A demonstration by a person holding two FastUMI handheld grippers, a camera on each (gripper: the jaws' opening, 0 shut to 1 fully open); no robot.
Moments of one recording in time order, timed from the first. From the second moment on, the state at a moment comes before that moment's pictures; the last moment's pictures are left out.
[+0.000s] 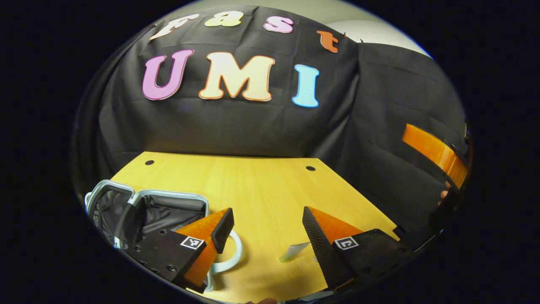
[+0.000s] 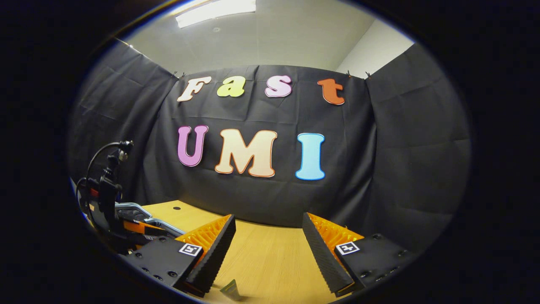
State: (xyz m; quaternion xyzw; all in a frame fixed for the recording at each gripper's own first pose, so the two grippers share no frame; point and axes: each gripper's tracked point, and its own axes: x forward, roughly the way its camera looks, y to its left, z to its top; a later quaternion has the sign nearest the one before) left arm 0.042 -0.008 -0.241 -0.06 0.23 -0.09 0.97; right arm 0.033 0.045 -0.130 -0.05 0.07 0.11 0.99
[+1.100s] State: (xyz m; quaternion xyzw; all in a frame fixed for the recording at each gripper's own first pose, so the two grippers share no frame) left arm 0.028 -0.074 -0.379 -0.13 0.37 -0.13 0.91; right arm -0.006 0.052 -0.215 -0.04 0.17 0.17 0.97
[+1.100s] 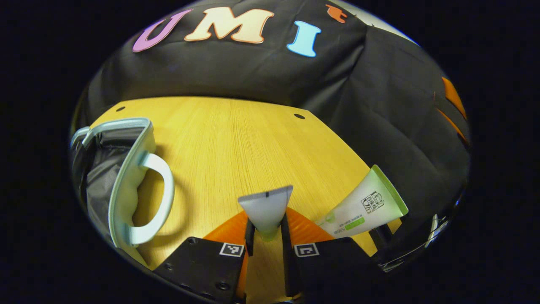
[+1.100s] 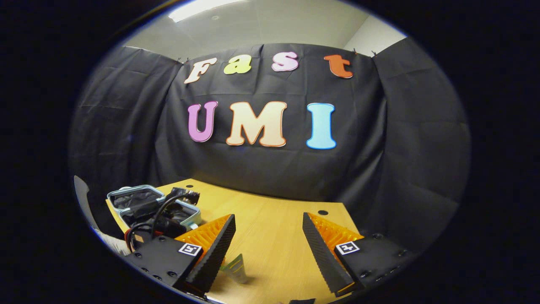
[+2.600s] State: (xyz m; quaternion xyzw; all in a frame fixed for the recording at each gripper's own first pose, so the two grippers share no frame) left arm -0.019 0.031 -0.270 -0.11 0.34 -0.01 0.93; right arm -0.054 0.110 -0.429 -0.05 0.36 0.26 0.89
